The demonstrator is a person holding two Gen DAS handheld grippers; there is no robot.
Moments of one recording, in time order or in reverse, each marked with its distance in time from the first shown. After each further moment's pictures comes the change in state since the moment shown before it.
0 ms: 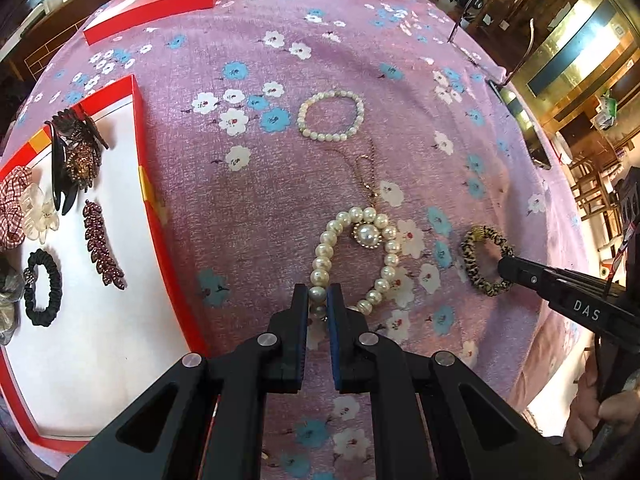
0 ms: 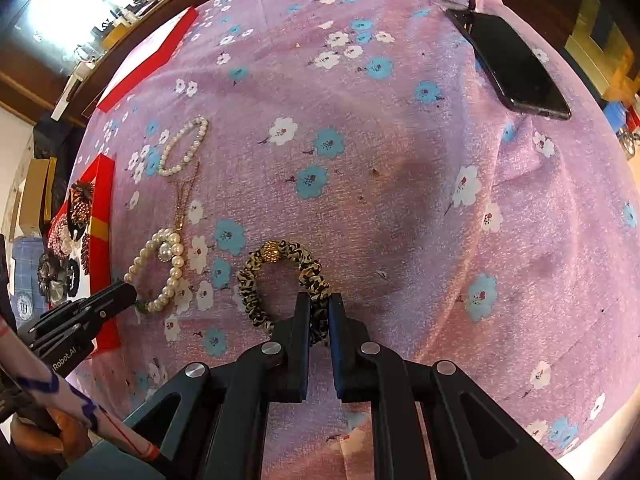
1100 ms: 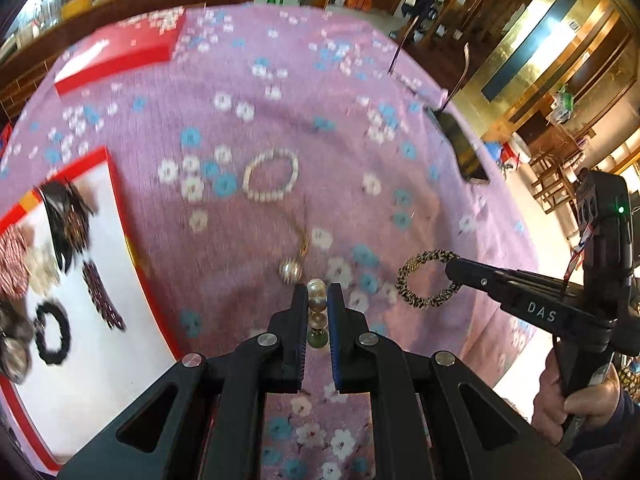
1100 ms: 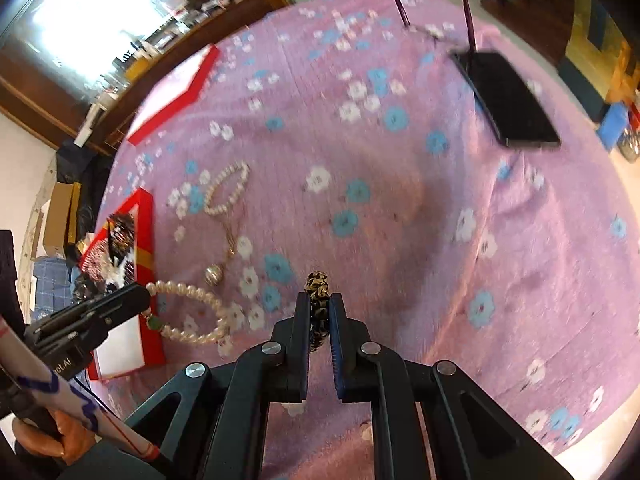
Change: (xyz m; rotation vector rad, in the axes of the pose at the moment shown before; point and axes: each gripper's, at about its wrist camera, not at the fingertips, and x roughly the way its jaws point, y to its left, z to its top) left arm -0.046 -0.020 0.012 0.085 -0.077 -0.129; right arm -0.034 0.015 -0.002 0.039 -0.116 0.076
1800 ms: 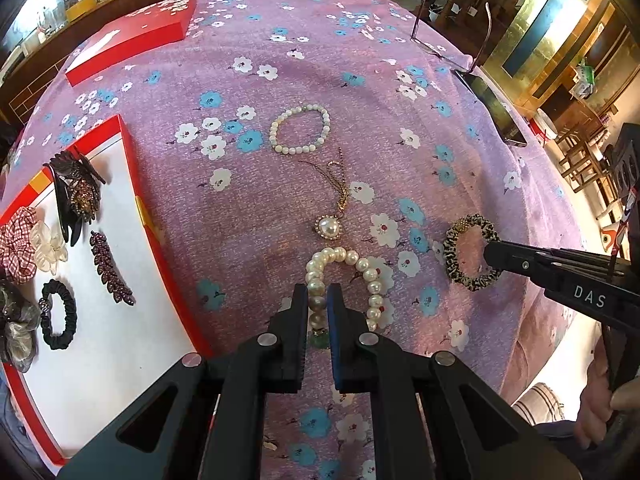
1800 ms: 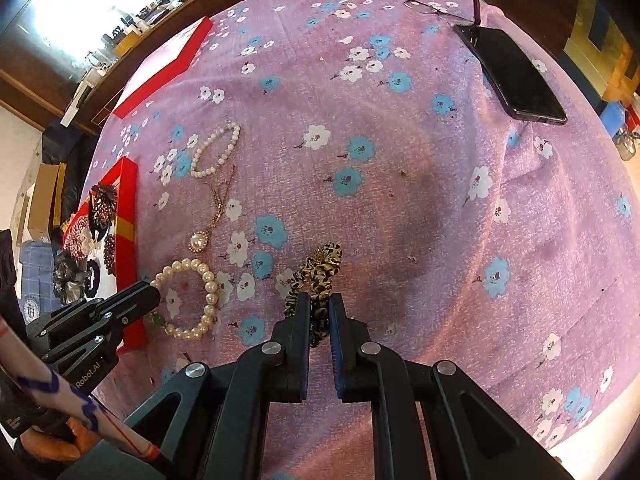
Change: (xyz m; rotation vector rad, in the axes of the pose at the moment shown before) left arm 0.023 0.010 -0.027 0.049 0.034 0.120; right arm 0.017 0.009 -0.015 -0.025 0.053 -0.055
